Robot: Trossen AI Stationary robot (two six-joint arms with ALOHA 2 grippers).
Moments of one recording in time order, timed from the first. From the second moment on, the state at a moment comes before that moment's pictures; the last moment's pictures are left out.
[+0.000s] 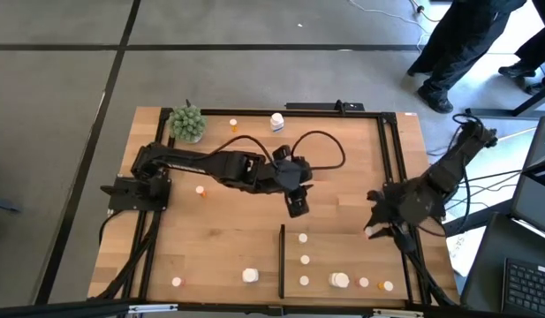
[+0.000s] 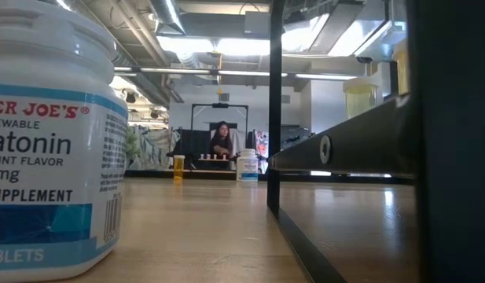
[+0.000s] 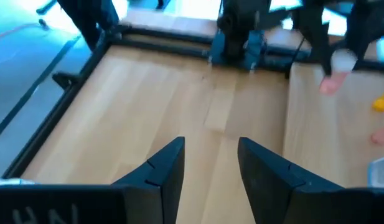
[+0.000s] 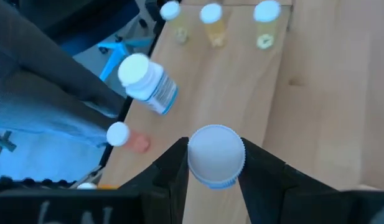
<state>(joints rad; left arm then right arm) -0.18 1.93 2.06 -0.70 -0.46 -0.23 0.76 0.78 0.78 -0.77 0.09 0.52</state>
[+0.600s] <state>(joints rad) -0.21 1.89 2.06 -0.73 -0.45 -0.22 1.01 1.01 0.57 -0.31 0.27 0.73</state>
